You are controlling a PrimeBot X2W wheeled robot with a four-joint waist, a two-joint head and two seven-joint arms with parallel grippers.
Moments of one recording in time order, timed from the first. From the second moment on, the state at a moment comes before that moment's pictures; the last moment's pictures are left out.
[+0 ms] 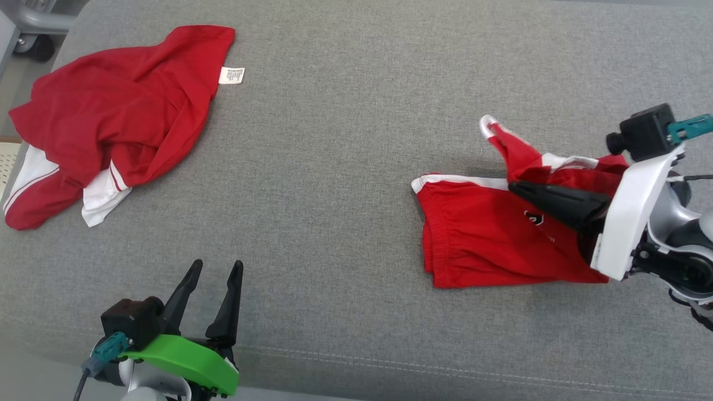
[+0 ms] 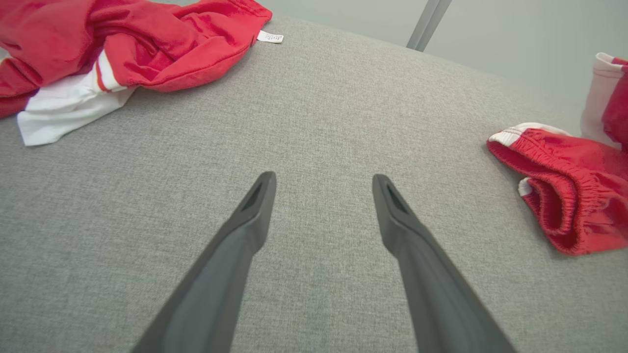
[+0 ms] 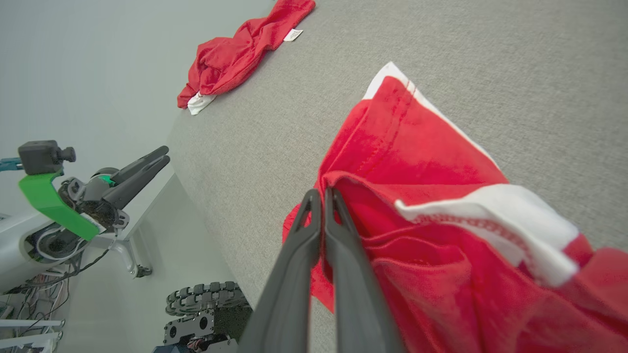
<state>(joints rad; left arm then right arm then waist) -0.07 0.29 -0.47 0.11 -0.71 0.07 -0.25 -0.51 -0.80 0.79 -0.08 1.24 0.11 0.33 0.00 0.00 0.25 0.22</state>
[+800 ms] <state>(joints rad) -0.11 0.25 -0.49 0.18 -0.70 0.03 -0.25 -0.61 -0.64 0.94 -0.09 1.13 0.08 0.47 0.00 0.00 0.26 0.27</state>
